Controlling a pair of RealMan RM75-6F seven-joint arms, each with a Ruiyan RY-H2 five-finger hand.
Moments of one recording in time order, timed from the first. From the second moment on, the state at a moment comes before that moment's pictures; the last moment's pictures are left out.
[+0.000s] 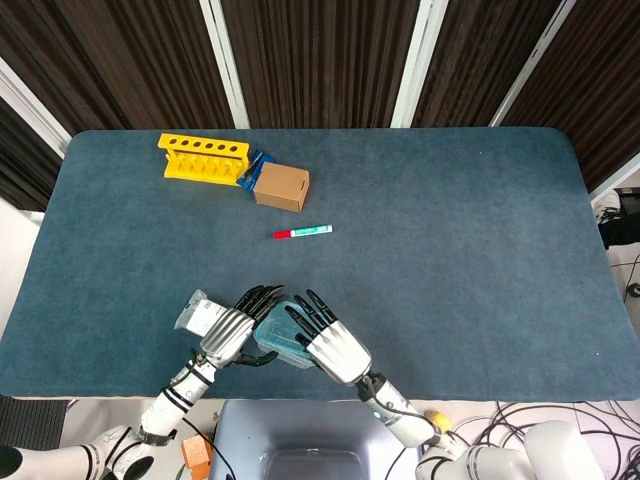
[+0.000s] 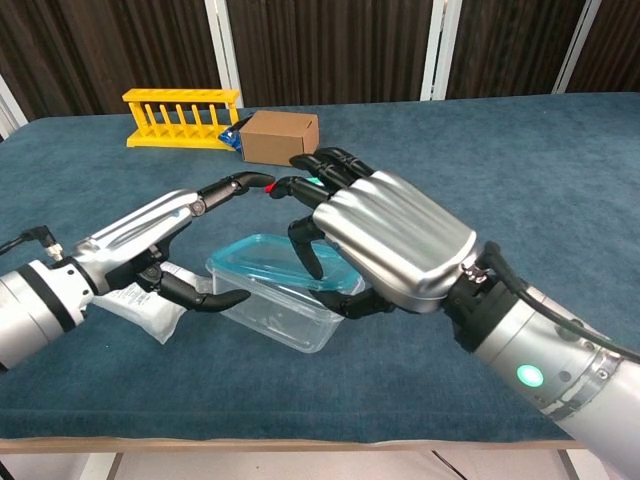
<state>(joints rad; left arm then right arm) -0.60 -1.71 -0.02 -1.28 1.60 1.18 -0.27 0.60 -1.95 0.05 -1.20 -1.74 1.33 -0.45</state>
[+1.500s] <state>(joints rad) -0.55 -1.50 -0.05 -1.33 1.52 1.18 -0.17 0.52 -1.60 0.04 -1.46 -1.49 1.10 -0.54</state>
